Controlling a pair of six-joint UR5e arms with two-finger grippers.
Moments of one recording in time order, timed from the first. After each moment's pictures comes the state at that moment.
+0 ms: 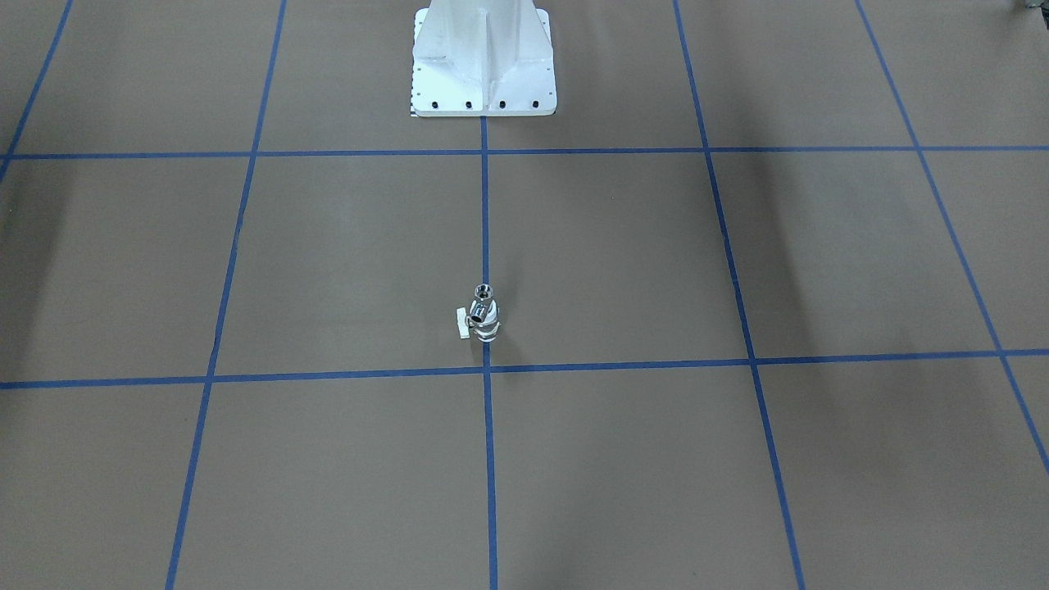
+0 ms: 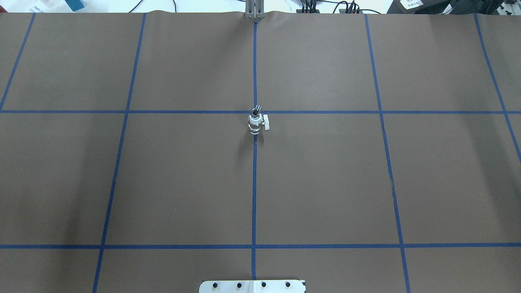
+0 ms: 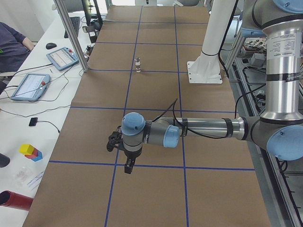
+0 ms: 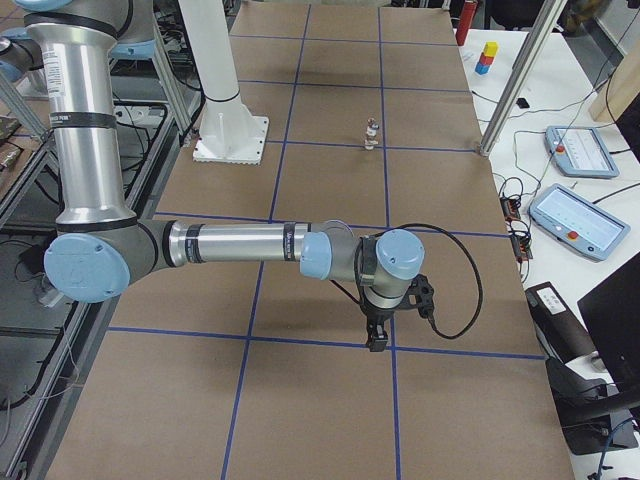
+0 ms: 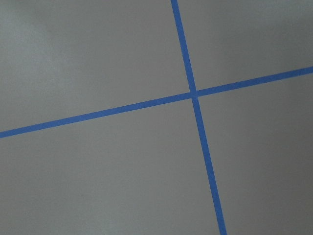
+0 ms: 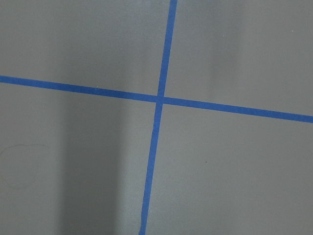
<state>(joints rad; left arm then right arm) -1.56 -1.48 -1.66 -1.72 -2.28 0.10 1.57 -1.51 1.57 -1.71 2.32 -0.17</state>
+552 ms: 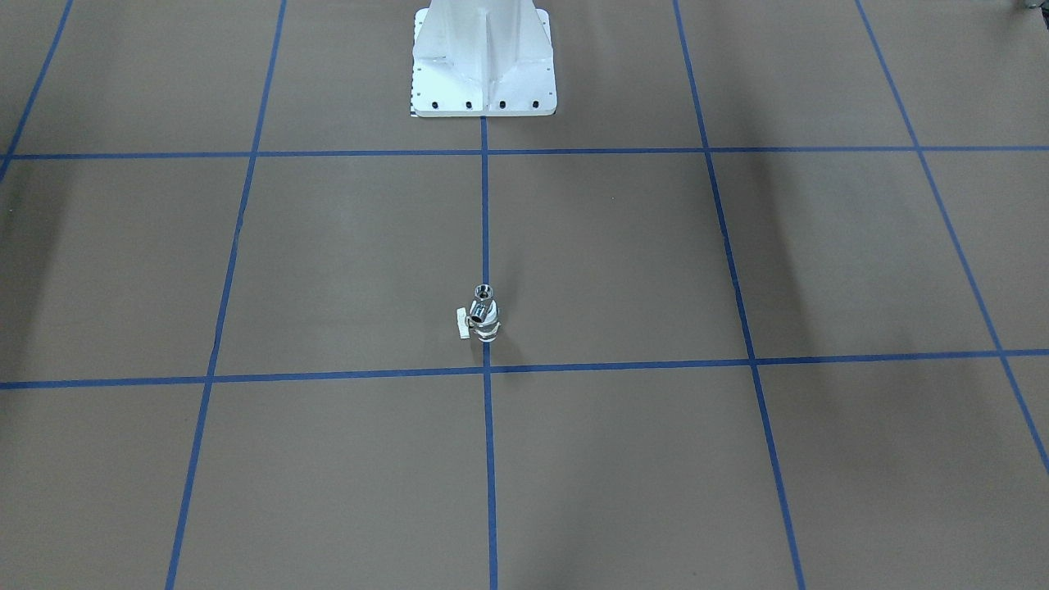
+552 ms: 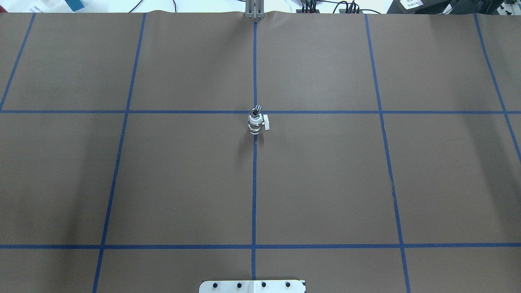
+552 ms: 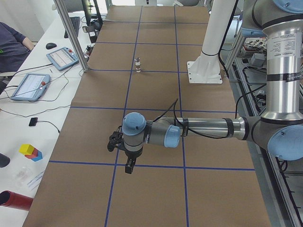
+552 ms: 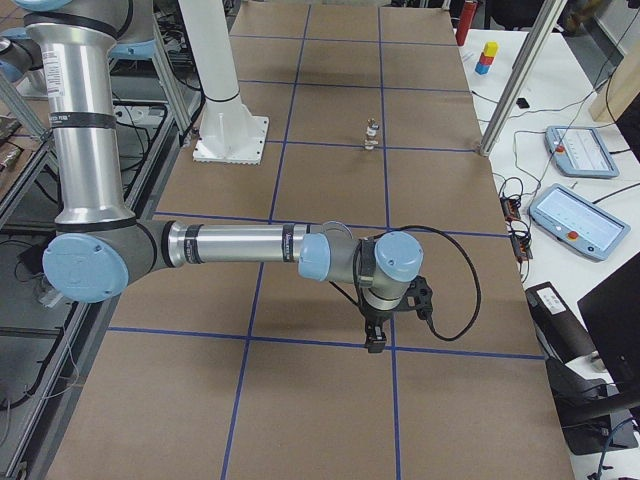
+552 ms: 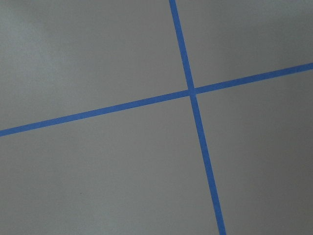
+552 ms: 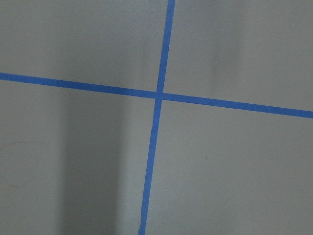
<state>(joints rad) -1.56 -1.47 -1.66 -1.72 -2.28 0.10 1.57 -1.51 1.57 -1.71 2.33 -0.17</state>
